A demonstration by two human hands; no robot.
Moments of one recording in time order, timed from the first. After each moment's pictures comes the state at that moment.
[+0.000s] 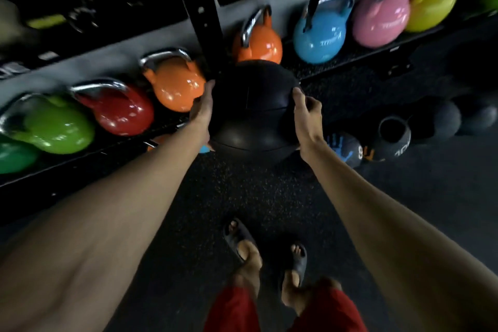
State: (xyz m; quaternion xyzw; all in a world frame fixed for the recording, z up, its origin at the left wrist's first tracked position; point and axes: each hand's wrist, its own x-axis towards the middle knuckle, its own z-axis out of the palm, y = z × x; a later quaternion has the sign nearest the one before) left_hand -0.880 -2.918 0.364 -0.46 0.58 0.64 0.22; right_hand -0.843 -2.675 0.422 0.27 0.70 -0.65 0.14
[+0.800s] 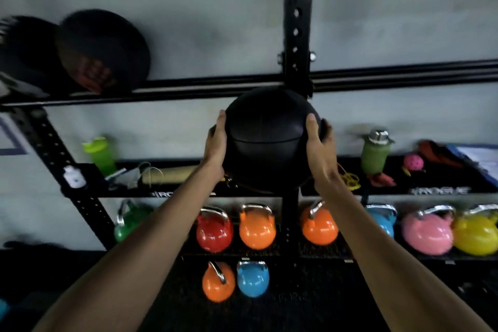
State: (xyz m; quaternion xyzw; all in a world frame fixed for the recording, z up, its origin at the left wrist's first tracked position) left_hand -0.773 -2.988 0.828 -0.25 0.59 0.74 -0.21; right_hand -0.827 -2.776 0.830 -0.09 0.69 -0.72 -0.04
